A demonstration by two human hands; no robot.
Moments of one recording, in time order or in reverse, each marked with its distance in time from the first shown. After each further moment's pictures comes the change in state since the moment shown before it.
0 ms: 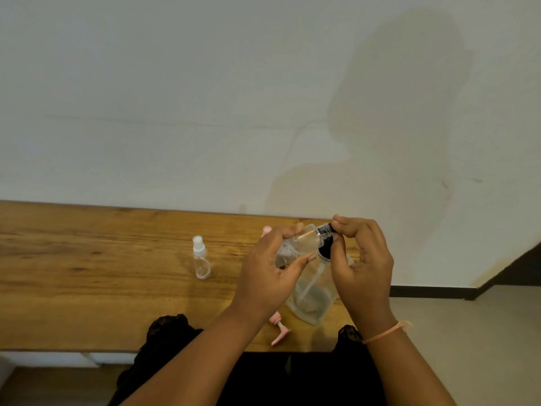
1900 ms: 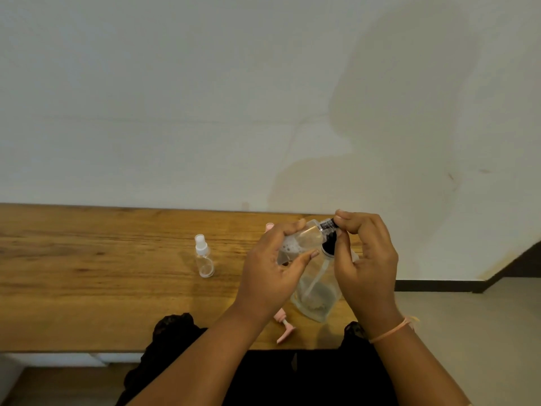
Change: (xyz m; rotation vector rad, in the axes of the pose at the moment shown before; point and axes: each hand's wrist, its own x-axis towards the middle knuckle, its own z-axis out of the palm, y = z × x) left_hand 0.000 -0.001 0.000 -0.039 0.008 -0.002; right_hand -0.001 -0.002 0.003 -0.044 0.003 -0.005
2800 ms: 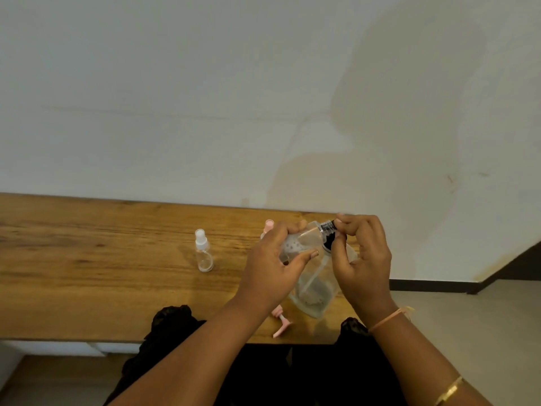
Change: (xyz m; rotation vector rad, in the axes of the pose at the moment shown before) left_hand -0.005 -0.007 0.001 0.009 -0.085 -0.111; right_hand -0.009 0.015 0.002 0.004 -0.044 -0.050
